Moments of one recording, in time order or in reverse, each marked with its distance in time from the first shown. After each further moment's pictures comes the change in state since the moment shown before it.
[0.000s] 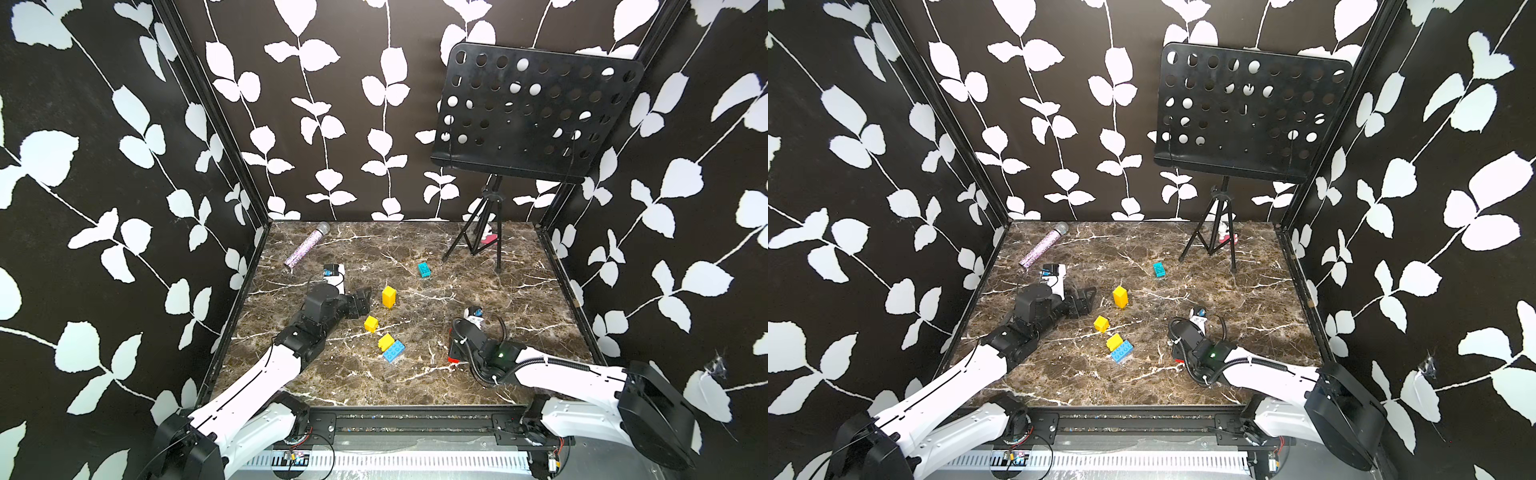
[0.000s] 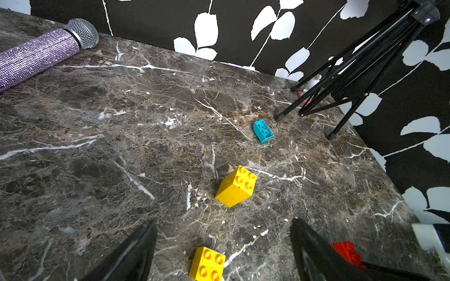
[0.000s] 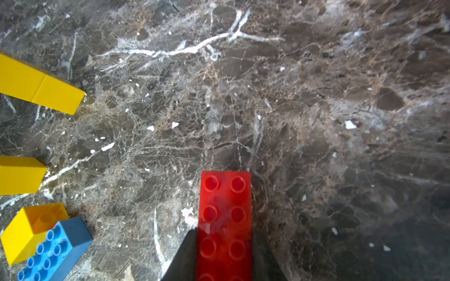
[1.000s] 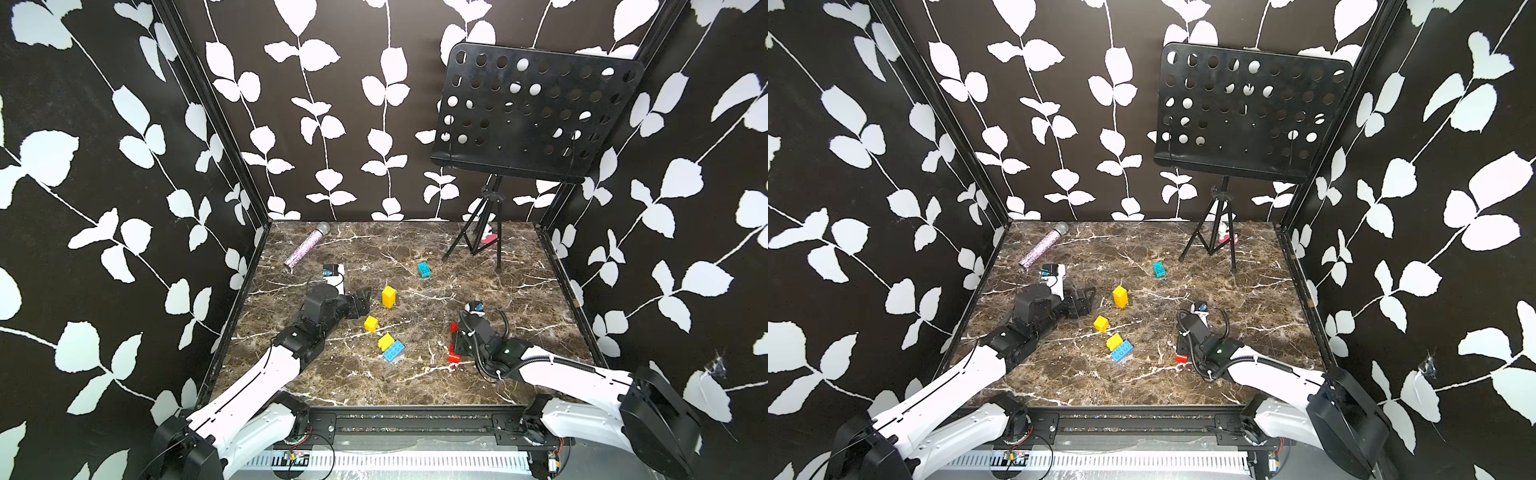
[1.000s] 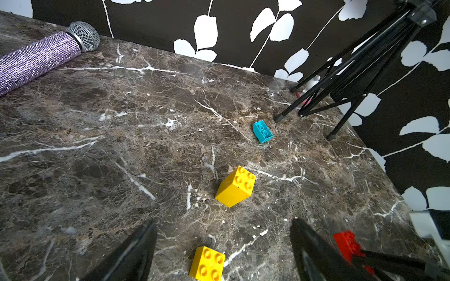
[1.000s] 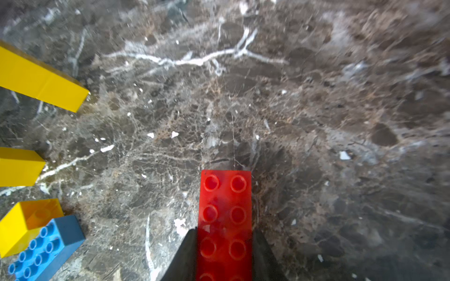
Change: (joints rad) left arm -0.003 -0.011 0.003 -0.010 -0.004 0.003; right arm -0.094 -0.071 -0.017 0.014 -0.077 -0.174
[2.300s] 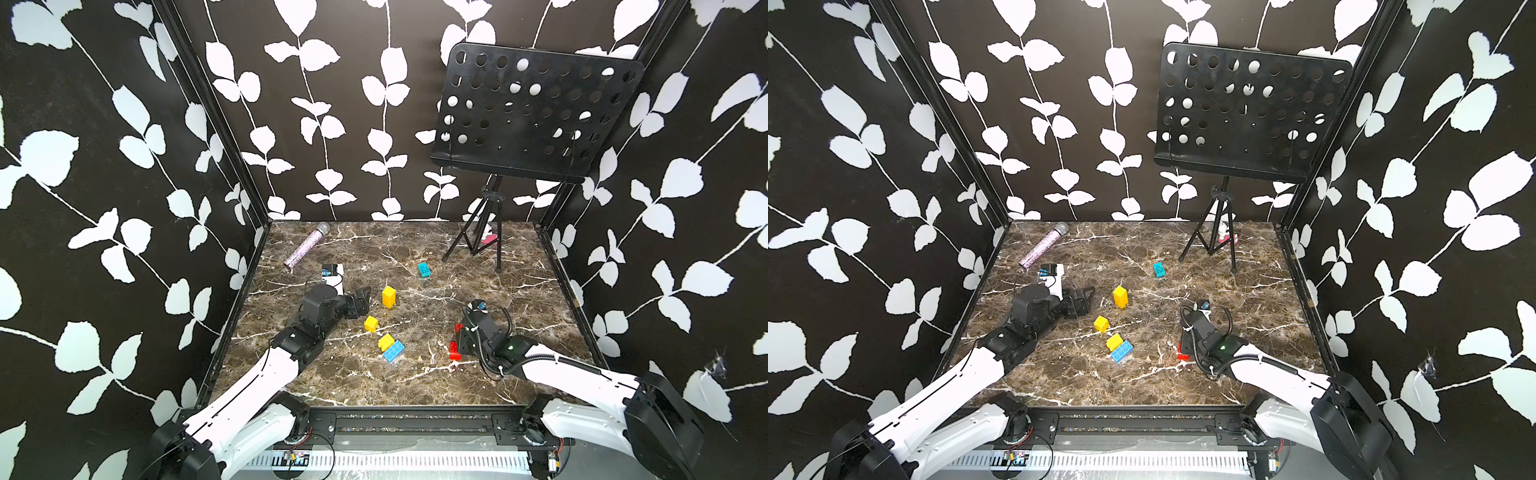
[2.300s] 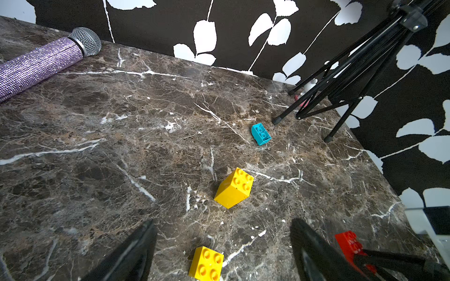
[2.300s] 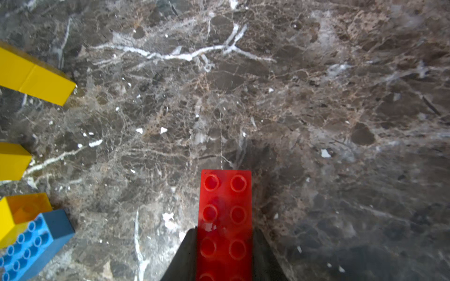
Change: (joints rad) left arm -0.004 -0.021 0.003 -0.011 -0.006 0.000; right arm -0.054 0.018 0.023 -0.038 -0.048 -0.045
